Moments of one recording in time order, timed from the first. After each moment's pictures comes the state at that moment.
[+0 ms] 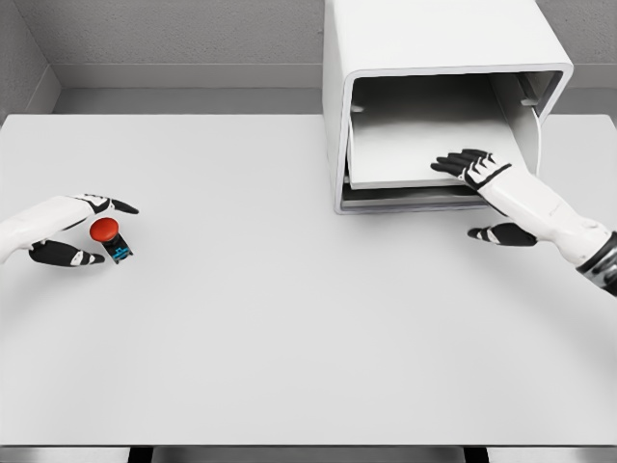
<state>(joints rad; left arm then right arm) -0.21 0.72 -0.08 -1.35 -0.27 -0.55 -0.61 -0.18 -0.67 0.18 -1.54 0.45 -0.61 0.17</state>
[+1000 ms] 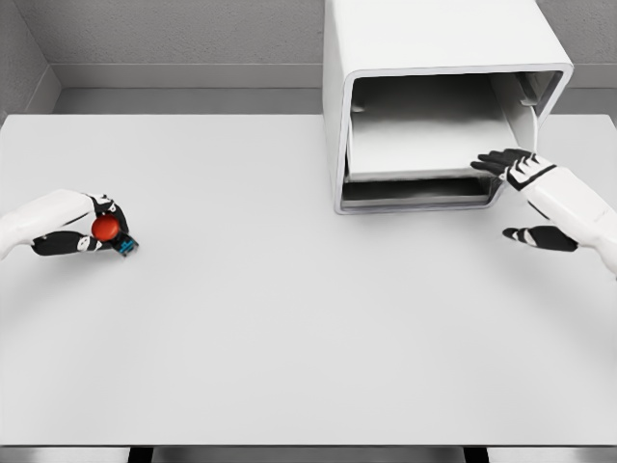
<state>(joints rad) -0.21 0.72 -0.07 -1.39 -0.25 -0.55 -0.61 -0.05 -0.69 0.02 -1.59 0.43 -0.61 0.17</state>
